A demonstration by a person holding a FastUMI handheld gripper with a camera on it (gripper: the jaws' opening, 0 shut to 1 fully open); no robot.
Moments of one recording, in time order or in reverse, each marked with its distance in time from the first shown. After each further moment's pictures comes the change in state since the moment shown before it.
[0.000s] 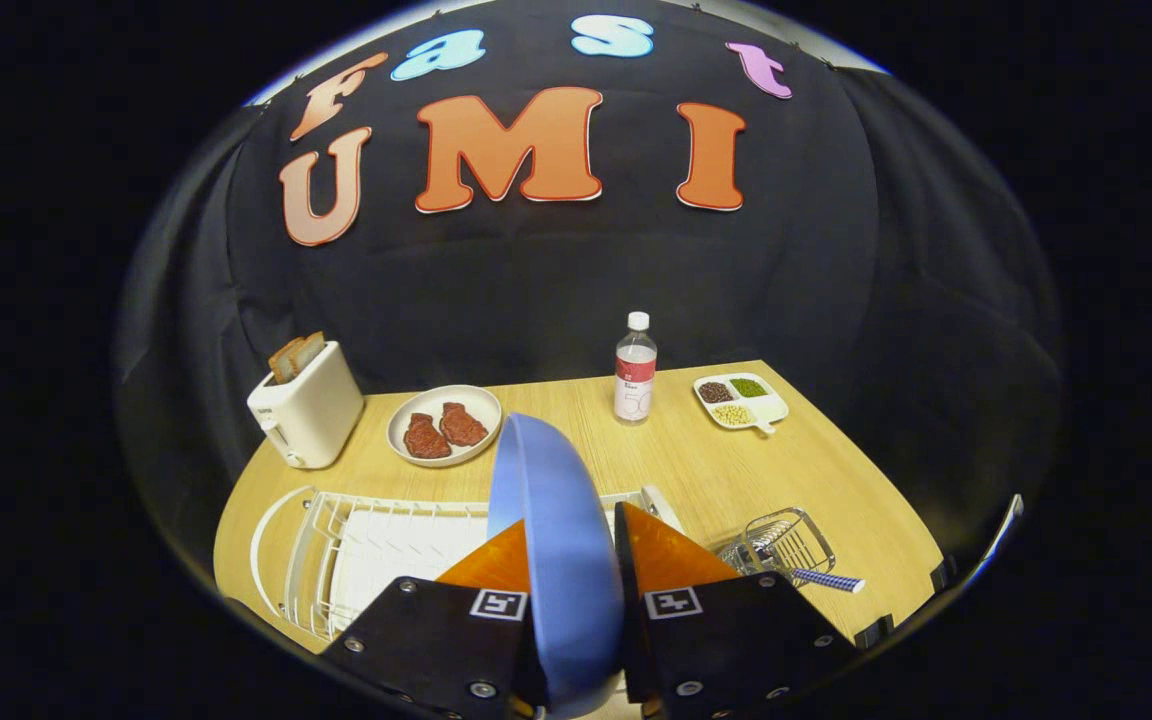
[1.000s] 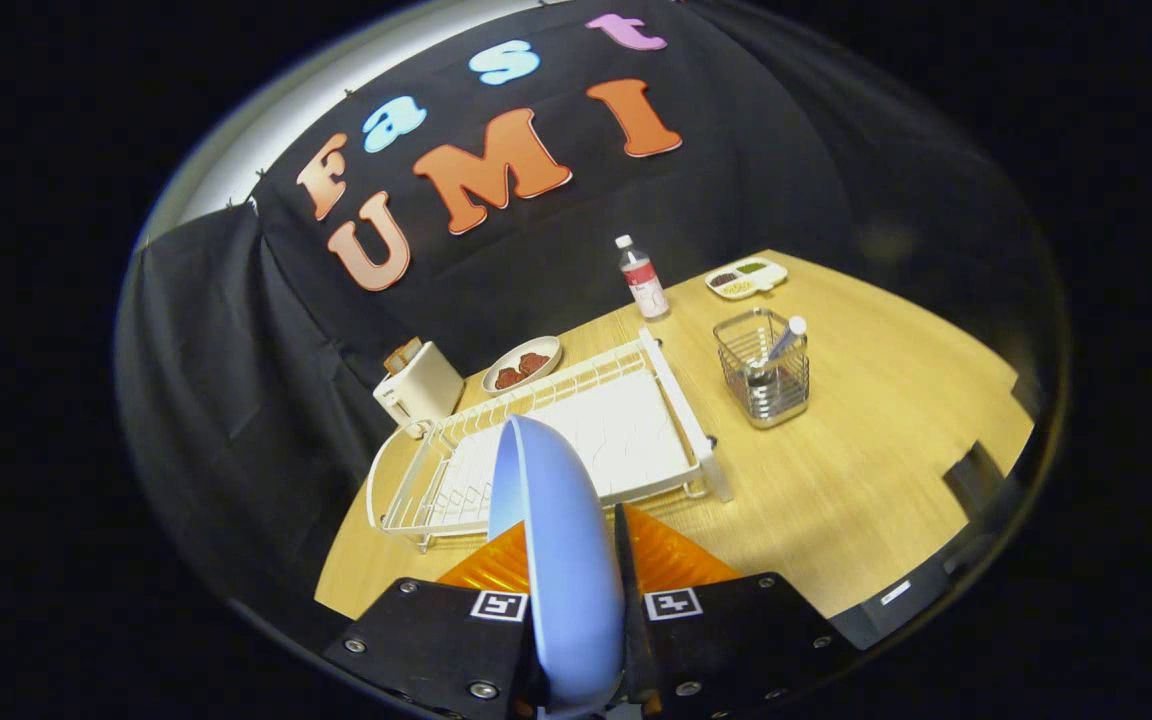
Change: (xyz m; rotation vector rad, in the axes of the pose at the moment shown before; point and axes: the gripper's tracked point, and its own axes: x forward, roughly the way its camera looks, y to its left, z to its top) arm -0.137 -0.036 -0.178 0.353 0.064 0.286
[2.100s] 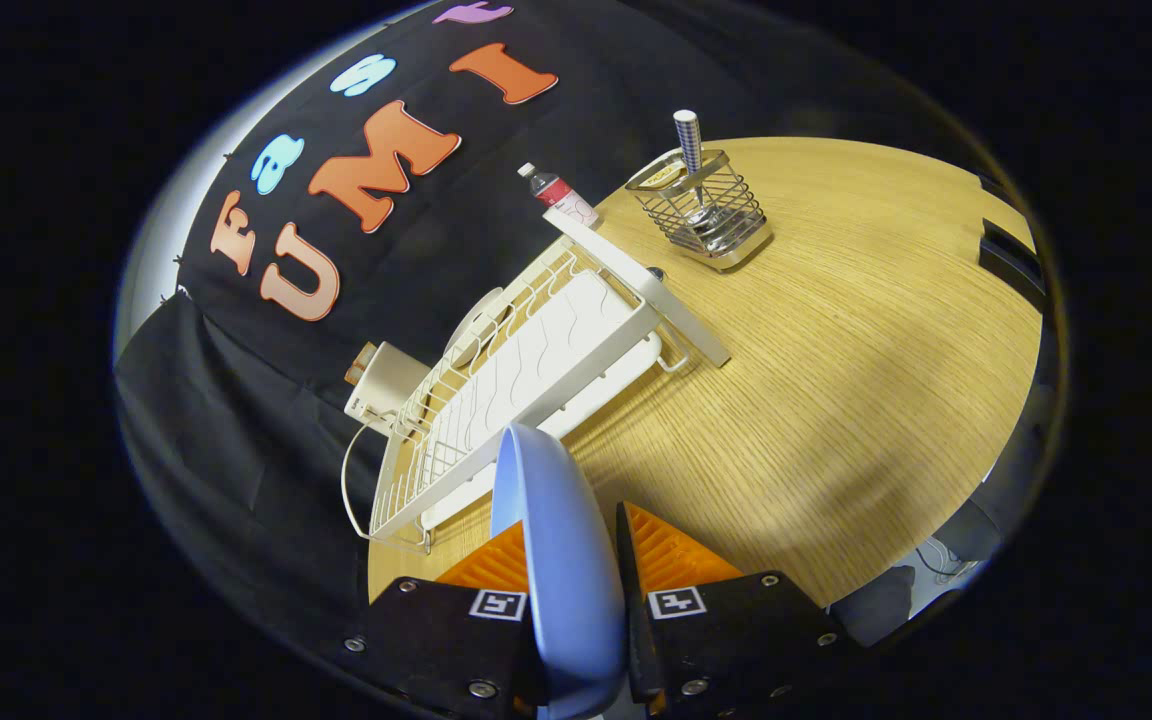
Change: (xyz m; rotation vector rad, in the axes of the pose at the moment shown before) arm 0.054 -0.012 -0.074 0.277 0.106 -0.026
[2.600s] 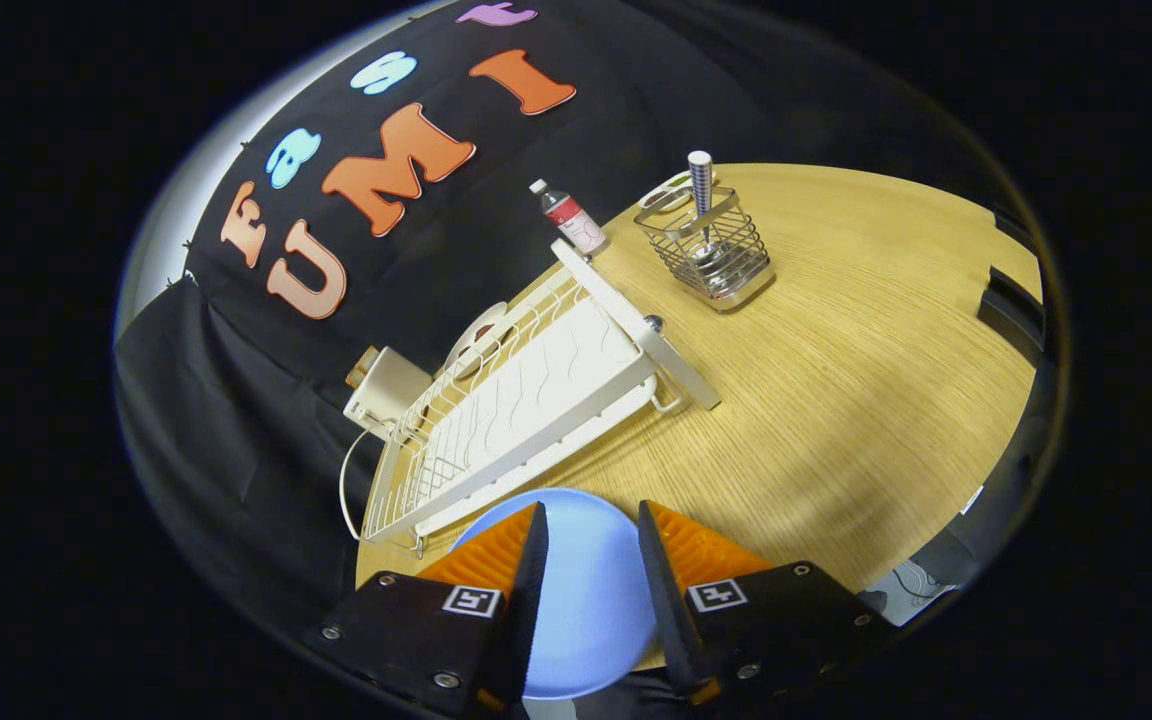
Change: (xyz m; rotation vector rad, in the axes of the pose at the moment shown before) arm -0.012 -0.011 0.027 -0.047 -0.045 -0.015
